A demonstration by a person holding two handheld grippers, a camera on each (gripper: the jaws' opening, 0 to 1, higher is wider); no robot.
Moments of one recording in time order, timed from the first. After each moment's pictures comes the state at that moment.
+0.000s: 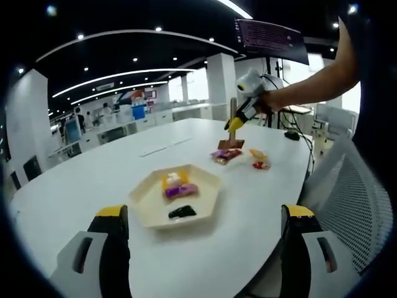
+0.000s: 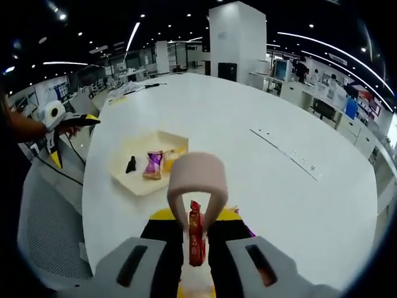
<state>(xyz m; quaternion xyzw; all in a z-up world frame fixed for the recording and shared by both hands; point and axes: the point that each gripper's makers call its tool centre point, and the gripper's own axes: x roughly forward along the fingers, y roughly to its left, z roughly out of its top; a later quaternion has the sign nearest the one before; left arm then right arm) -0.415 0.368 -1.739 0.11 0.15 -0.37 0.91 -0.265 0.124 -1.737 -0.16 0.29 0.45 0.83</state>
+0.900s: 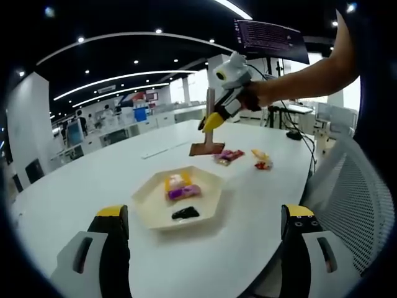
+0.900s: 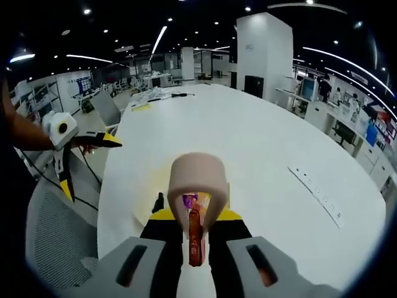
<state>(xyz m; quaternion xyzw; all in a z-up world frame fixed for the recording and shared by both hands) -0.413 0.370 -1.737 0.12 0.14 -0.37 0.91 -0.277 0.250 -1.704 -0.17 0.25 0.53 0.79</state>
